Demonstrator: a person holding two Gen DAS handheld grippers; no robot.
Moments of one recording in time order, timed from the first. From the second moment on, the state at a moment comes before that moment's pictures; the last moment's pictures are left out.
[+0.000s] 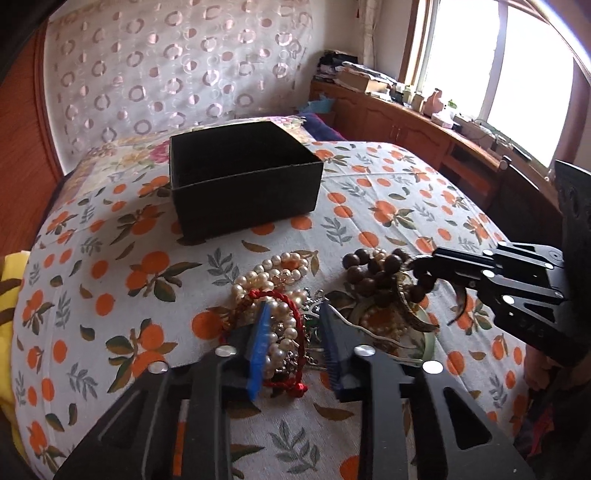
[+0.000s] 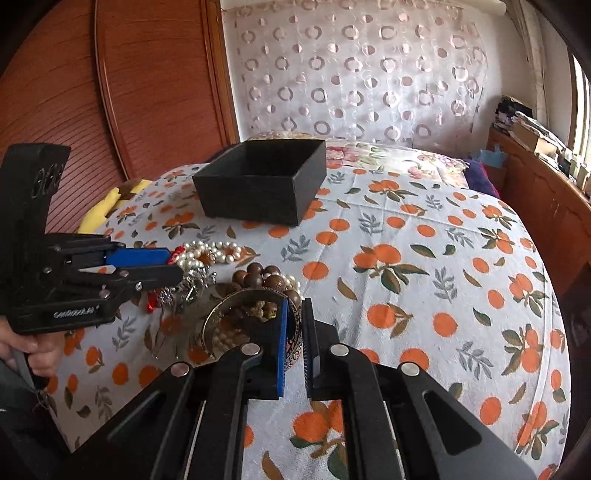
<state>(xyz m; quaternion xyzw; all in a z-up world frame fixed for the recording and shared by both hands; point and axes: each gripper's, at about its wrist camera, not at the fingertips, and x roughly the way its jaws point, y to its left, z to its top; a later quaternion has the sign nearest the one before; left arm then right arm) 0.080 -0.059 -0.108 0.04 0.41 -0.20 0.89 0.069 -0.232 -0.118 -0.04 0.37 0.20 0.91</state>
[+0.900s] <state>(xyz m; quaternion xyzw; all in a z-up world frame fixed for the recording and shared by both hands) 0.058 -0.037 -0.079 0.00 0.36 -0.19 0.91 0.052 -0.245 -0.133 -0.03 0.41 0.21 0.89</state>
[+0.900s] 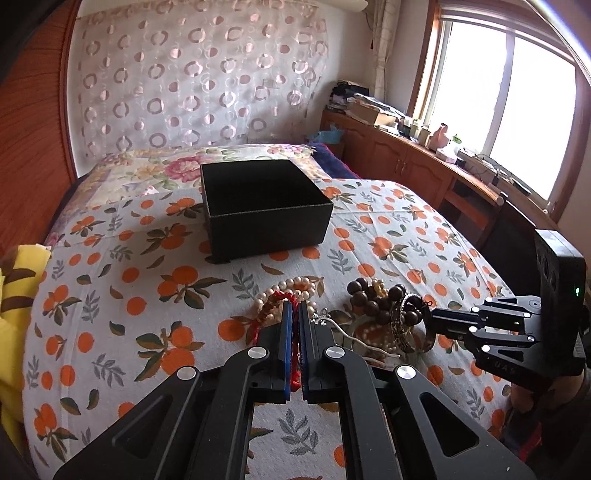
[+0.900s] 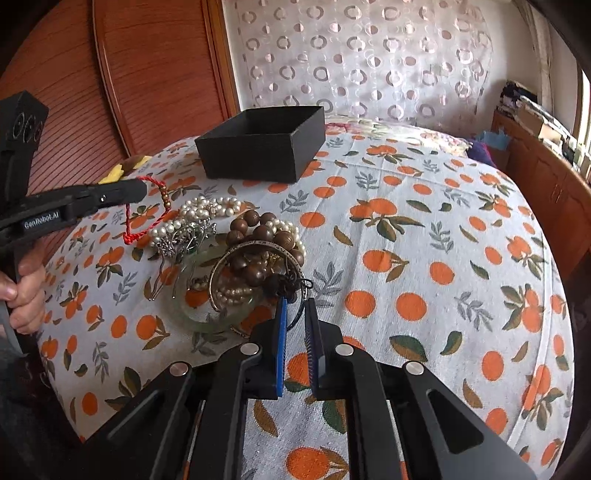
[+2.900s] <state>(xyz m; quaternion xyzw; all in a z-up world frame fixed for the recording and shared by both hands) 0.204 -0.035 -0.035 0.01 0.34 -0.16 0.93 0.224 -0.167 -0.078 -0.11 0.34 0.28 0.89</state>
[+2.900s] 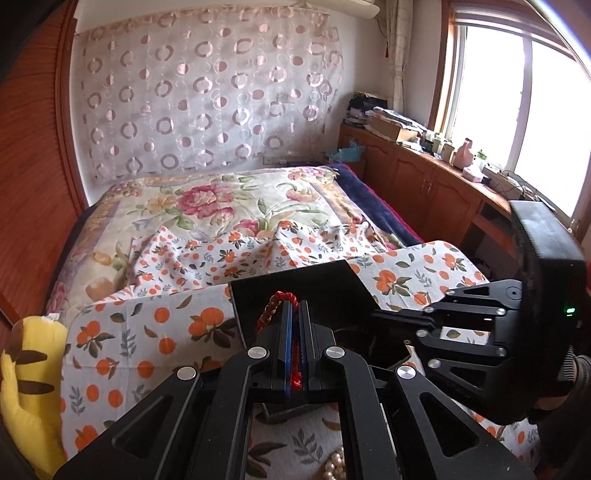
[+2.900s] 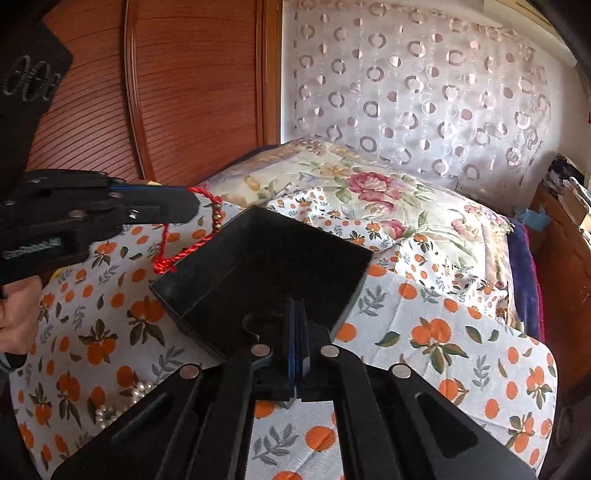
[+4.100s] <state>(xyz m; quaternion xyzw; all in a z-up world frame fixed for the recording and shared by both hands) 0.108 -0.037 -0.067 0.02 0.37 -0.18 0.91 0.103 -0.220 -0.101 -0.07 0.36 0.26 0.89</state>
